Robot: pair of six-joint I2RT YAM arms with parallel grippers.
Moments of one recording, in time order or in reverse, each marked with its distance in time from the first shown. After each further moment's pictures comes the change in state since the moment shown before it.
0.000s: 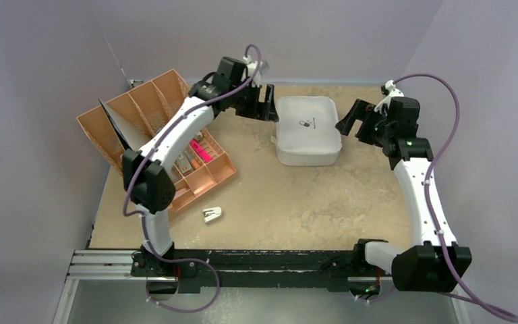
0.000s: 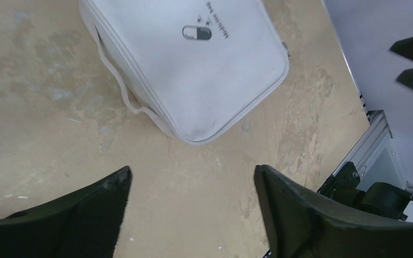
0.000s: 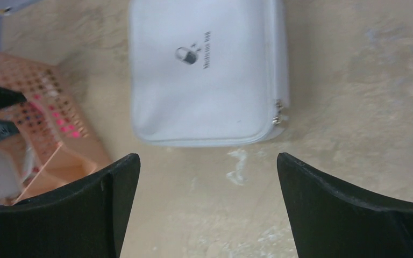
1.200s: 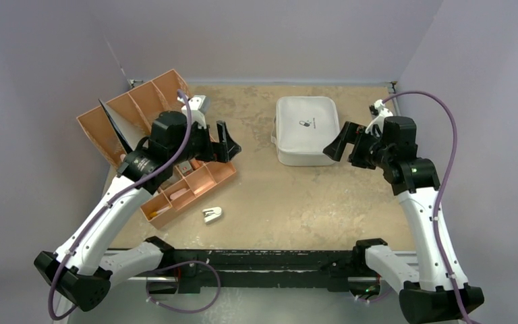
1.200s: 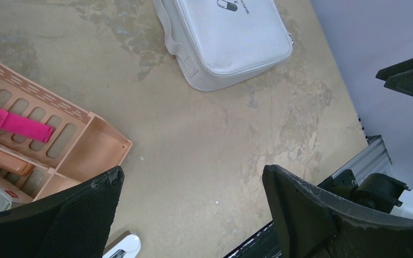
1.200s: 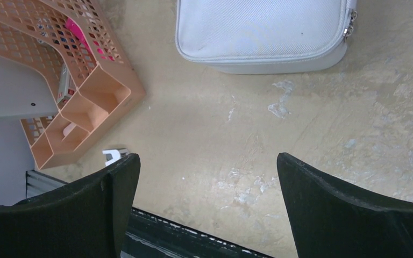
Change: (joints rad) left arm 0.008 -0.917 -0.766 0.146 -0.253 -0.136; right arm 0.140 -0.234 -0.022 -0.265 -0.087 0.071
